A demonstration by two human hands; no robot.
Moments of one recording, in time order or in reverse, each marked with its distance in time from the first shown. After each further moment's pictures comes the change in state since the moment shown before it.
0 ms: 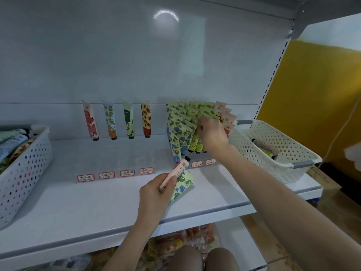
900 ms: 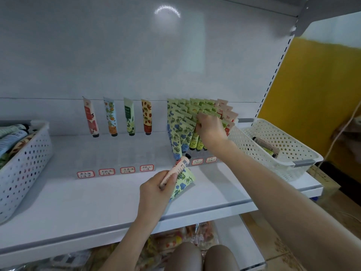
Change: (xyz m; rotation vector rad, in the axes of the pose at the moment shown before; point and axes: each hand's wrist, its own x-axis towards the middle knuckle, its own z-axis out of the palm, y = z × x) left_hand 0.000 0.003 0.000 -0.022 -0.005 -0.016; right_hand 0.001 -0.003 0.000 0.041 -0.048 -0.042
